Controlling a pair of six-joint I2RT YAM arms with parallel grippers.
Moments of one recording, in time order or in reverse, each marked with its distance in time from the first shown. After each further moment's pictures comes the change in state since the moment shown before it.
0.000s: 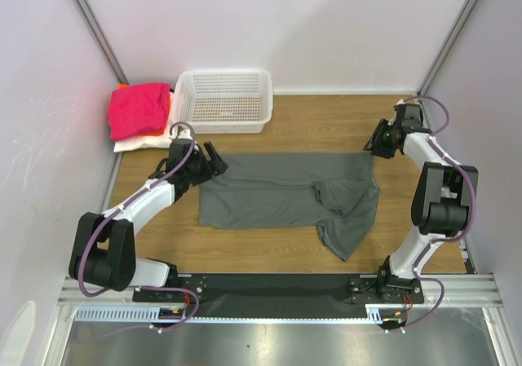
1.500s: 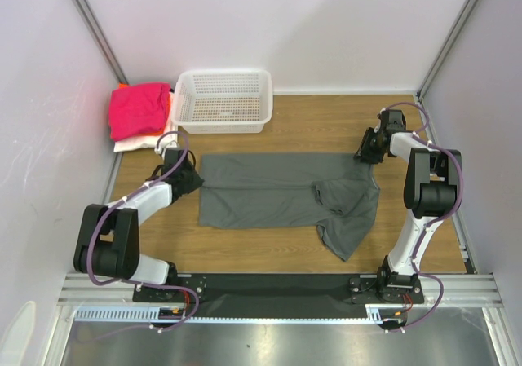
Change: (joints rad) left arm 0.093 0.073 -0.077 -0.020 -0.163 -0.032; right arm 0.054 0.187 0.024 0.060 0.027 -0.027
